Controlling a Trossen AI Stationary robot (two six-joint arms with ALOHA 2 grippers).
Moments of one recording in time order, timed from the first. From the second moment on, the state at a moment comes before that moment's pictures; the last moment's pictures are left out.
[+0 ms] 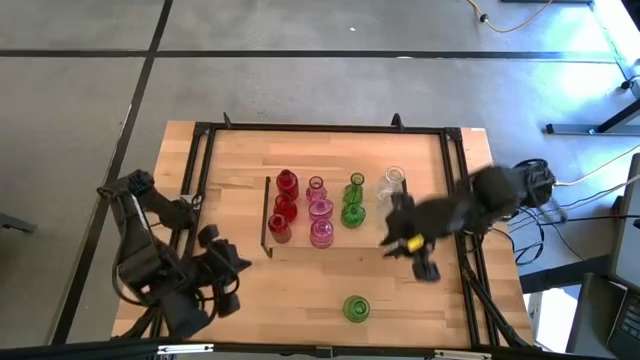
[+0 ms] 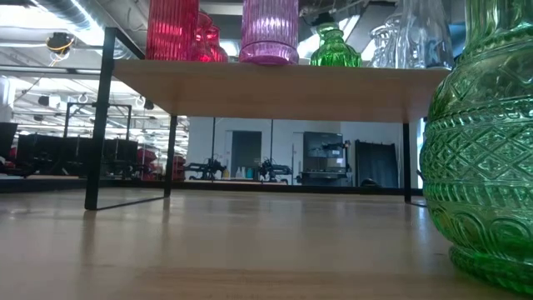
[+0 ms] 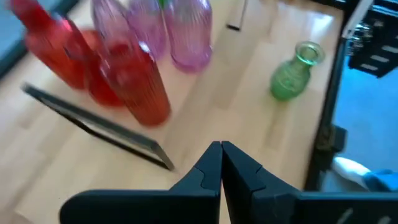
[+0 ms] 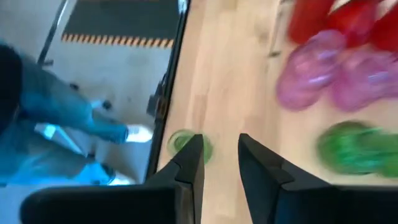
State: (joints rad) left arm -0.90 1.67 1.93 -1.57 -0.74 -1.27; right arm 0.45 1.62 2.15 -1.36 -0.01 0.34
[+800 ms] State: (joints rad) left arm -1.15 1.67 1.56 -1.51 -0.80 -1.86; right arm 0.71 1.62 1.49 -0.72 0.07 0.29
